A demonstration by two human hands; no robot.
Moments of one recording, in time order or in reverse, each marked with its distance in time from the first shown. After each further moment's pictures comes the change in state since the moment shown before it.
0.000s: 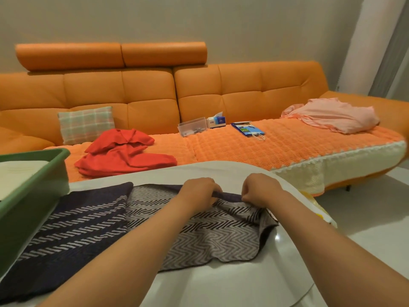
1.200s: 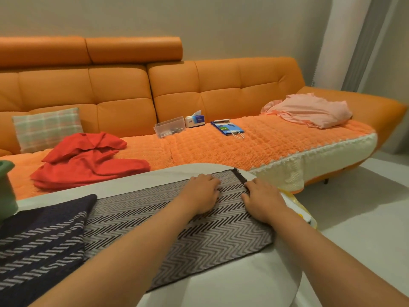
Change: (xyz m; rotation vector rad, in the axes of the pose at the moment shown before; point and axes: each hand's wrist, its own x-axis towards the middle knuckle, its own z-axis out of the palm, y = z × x) left_hand 0.084 0.035 0.036 0.038 -0.049 -0.002; right_hand 0.006 0.081 0.036 -0.048 0.099 0.089
